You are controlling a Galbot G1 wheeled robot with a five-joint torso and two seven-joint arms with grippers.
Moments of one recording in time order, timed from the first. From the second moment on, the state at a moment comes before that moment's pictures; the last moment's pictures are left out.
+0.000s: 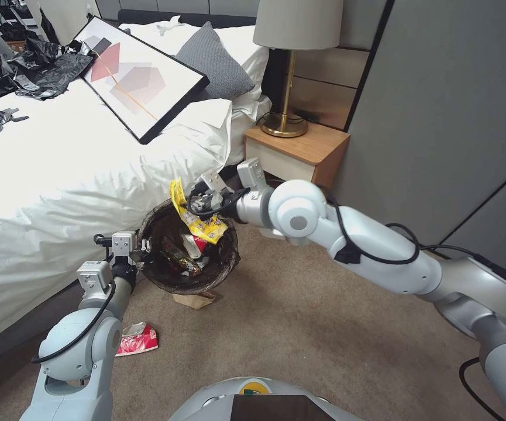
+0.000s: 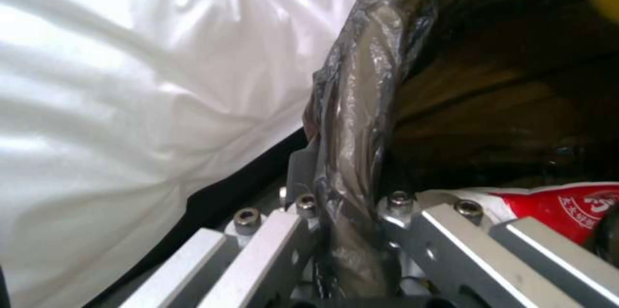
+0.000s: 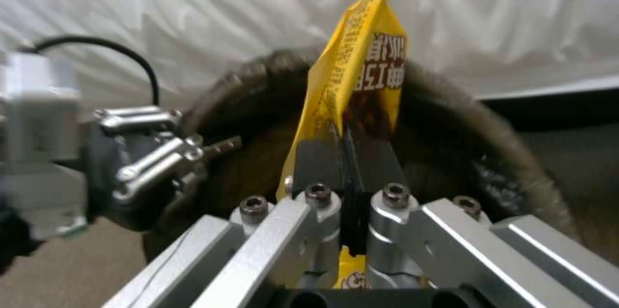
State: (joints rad) left arm 1.48 -1.43 -0.74 -2.36 -0.20 0.60 0.06; right arm -0.12 1.06 -0.53 1.98 1.44 -0.71 0.39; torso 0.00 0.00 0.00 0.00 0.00
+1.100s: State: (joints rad) left arm 1.49 -1.44 -0.75 -2.37 -0.19 0.60 0.06; right arm -0.18 1.18 -0.64 1.84 1.34 -0.70 0.36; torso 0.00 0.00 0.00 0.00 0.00
